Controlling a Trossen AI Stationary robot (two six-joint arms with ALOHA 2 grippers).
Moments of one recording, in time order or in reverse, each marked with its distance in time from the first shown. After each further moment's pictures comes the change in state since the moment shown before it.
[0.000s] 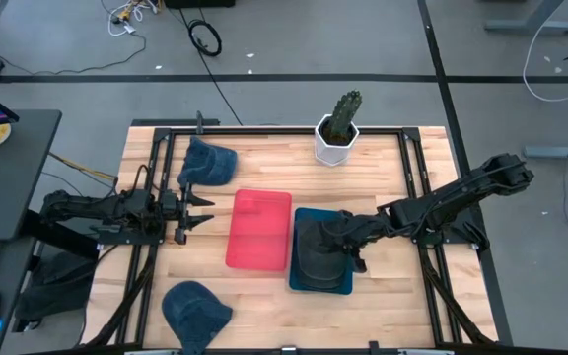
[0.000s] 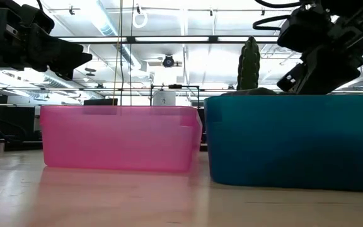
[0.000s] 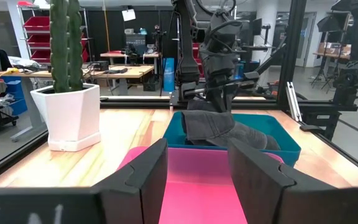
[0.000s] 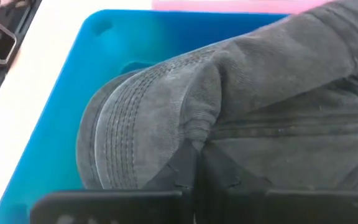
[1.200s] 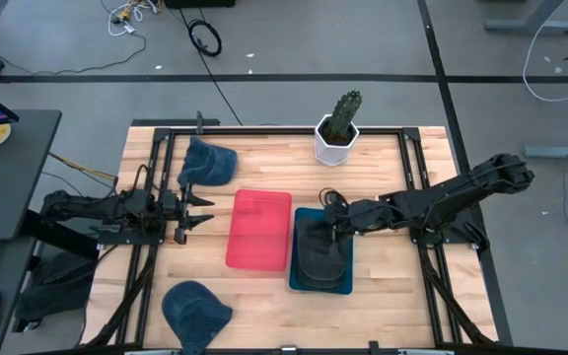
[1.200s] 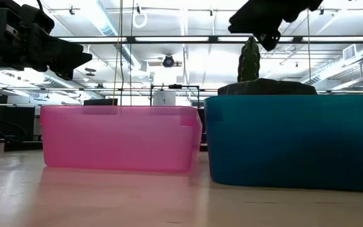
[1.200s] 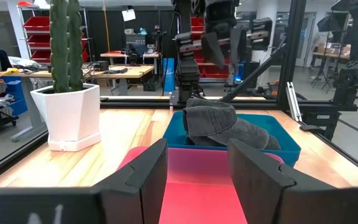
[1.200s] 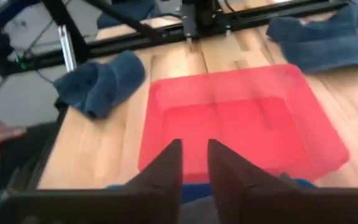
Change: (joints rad) left arm 0.000 0.000 0.000 0.000 0.000 0.000; right arm -0.004 -0.019 0.268 0.068 0.205 0.094
